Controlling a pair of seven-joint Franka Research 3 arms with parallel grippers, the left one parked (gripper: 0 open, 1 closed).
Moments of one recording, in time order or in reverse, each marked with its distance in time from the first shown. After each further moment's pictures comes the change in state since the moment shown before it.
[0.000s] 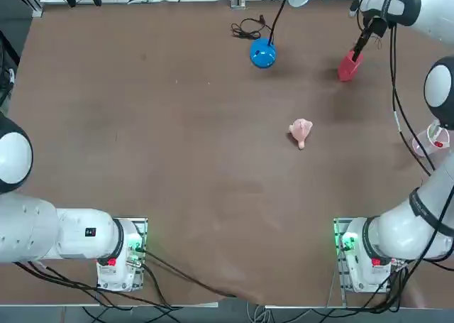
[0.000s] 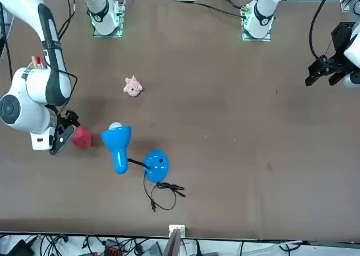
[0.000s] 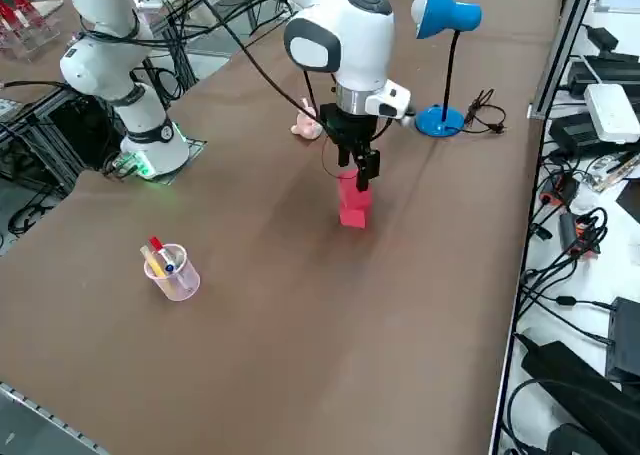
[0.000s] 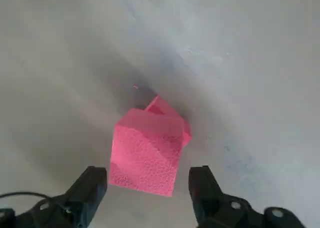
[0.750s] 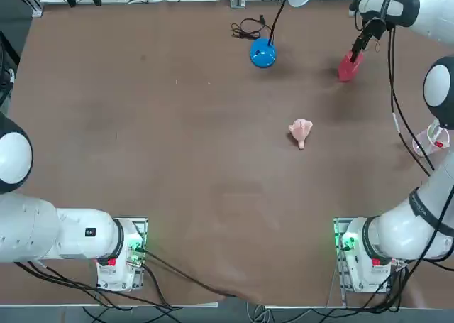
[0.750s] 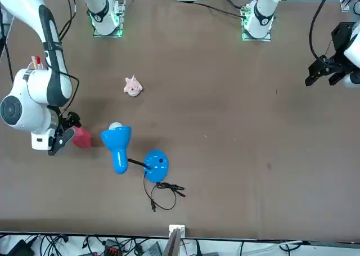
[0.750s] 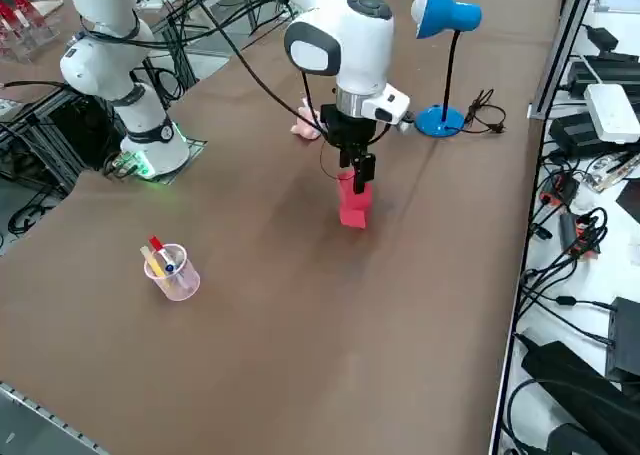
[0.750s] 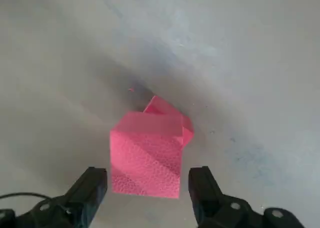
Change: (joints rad) arm 0.002 0.008 0.000 -0.007 0.001 0.007 0.124
